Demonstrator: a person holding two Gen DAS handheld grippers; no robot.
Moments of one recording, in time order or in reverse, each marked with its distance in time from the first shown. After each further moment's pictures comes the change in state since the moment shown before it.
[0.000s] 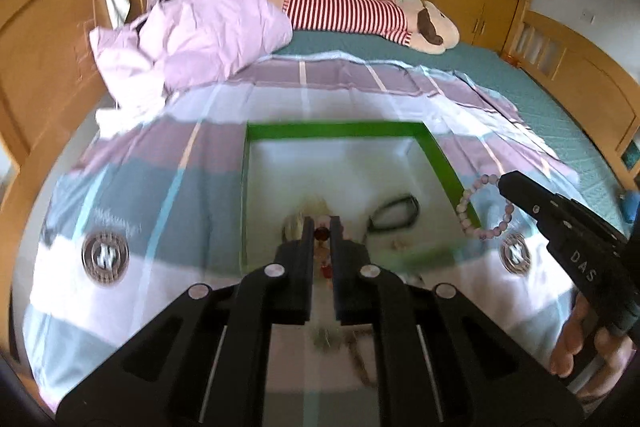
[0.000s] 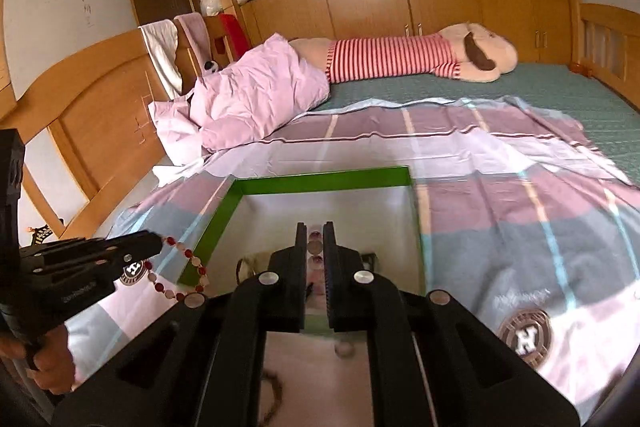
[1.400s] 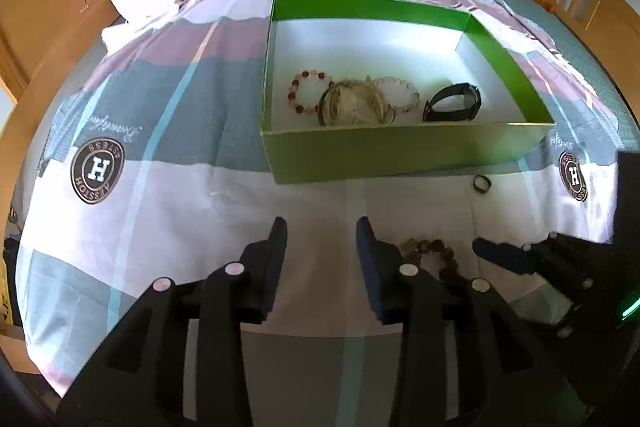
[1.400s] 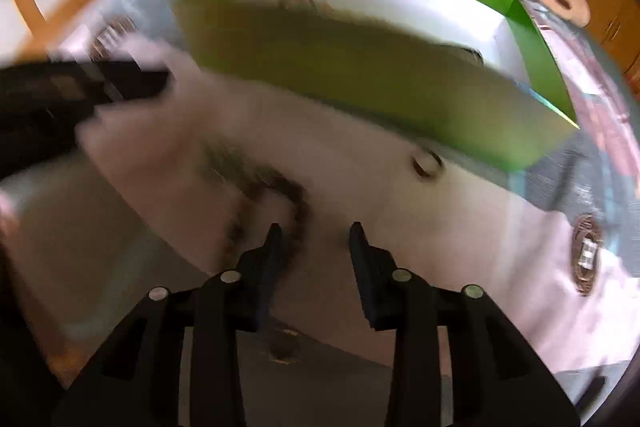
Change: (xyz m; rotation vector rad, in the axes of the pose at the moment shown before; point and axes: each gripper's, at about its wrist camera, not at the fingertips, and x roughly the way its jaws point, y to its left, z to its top) left arm 0.046 0.017 -0.089 -0.015 0.247 0.076; right arm 0.074 0.057 -0.143 -0.325 0.559 -0.104
